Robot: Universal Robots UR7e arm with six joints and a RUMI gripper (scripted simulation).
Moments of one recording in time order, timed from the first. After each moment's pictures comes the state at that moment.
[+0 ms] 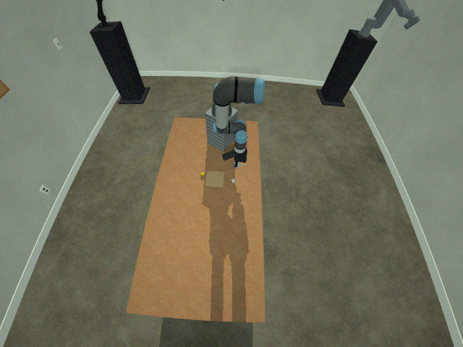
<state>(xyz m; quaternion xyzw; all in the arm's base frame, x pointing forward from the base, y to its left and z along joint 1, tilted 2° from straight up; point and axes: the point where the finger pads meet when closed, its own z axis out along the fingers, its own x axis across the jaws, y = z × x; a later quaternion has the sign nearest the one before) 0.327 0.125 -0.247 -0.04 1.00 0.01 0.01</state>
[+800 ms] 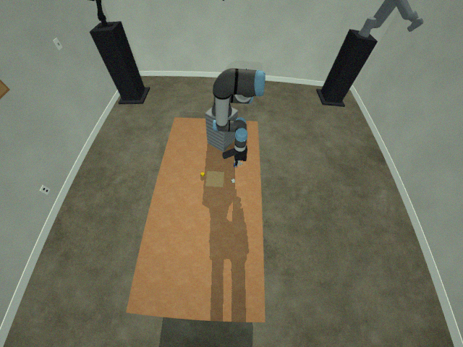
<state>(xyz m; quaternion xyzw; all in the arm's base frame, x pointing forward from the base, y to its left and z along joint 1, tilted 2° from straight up) 0.327 0.124 -0.227 -0.04 1.00 0.01 0.01</state>
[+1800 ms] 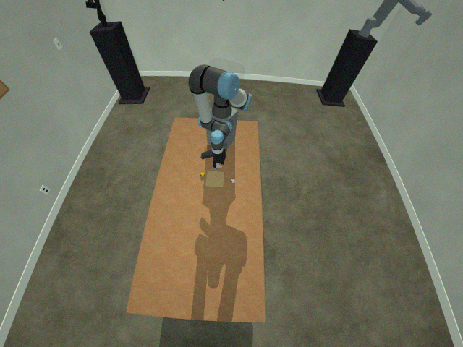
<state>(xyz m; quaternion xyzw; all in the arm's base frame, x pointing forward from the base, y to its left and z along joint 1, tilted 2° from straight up) 0.354 -0.026 -0.226 0.05 1.00 0.01 0.01</state>
